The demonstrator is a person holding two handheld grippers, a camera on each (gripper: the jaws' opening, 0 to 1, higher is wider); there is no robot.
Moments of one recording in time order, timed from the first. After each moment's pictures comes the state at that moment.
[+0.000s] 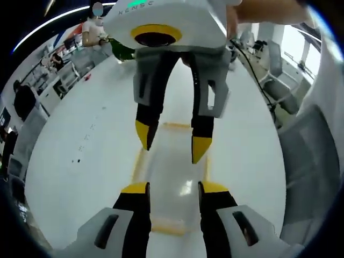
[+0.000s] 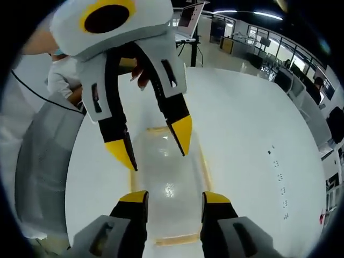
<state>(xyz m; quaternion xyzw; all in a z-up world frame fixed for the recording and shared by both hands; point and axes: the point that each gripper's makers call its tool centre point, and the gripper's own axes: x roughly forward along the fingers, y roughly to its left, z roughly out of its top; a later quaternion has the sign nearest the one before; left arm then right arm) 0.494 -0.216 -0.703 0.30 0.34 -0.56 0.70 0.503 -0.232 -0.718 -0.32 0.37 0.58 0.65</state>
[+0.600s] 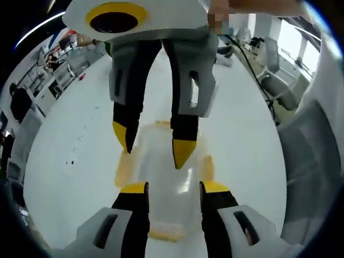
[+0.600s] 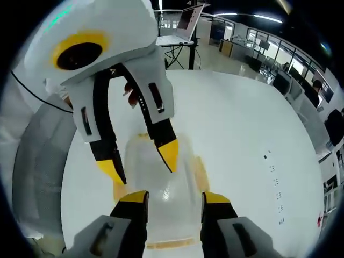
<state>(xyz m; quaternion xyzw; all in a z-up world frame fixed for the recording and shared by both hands) 0.487 -0.221 -0.715 0.31 0.34 -0.56 0.68 0.519 -0.226 -0.713 -0.32 0.36 0.58 0.66</state>
